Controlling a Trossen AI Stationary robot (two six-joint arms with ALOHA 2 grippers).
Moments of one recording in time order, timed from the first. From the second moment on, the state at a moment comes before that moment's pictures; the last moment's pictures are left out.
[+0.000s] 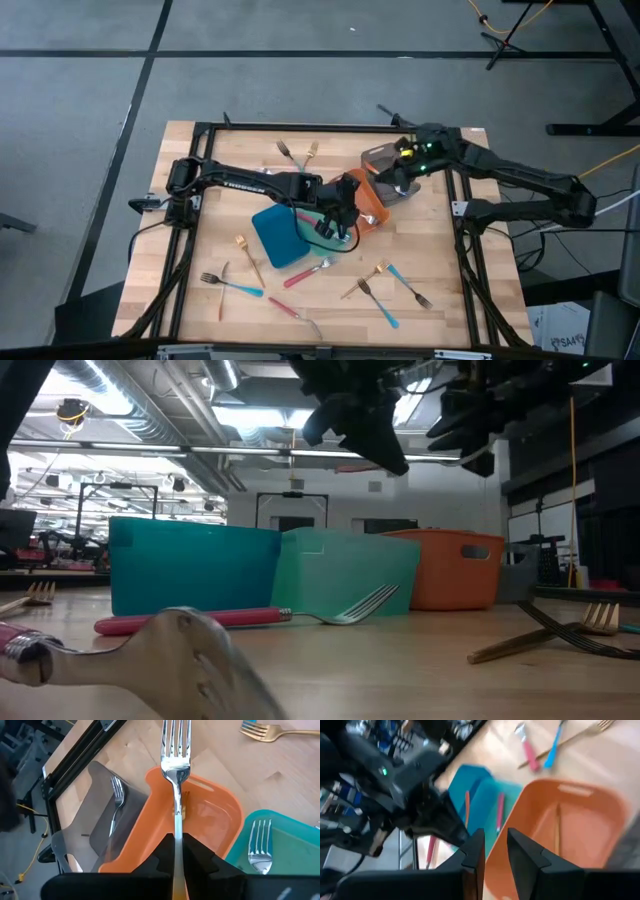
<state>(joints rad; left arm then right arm) -0.03 1.96 1.66 -0.52 -0.18 0.66 -0.45 1.03 0.81 -0.36 -0.54 0.53</state>
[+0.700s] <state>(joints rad) -0.05 1.96 1.66 -0.52 -0.21 0.67 -0.16 1.23 0.81 -0.23 -0.48 0.52</state>
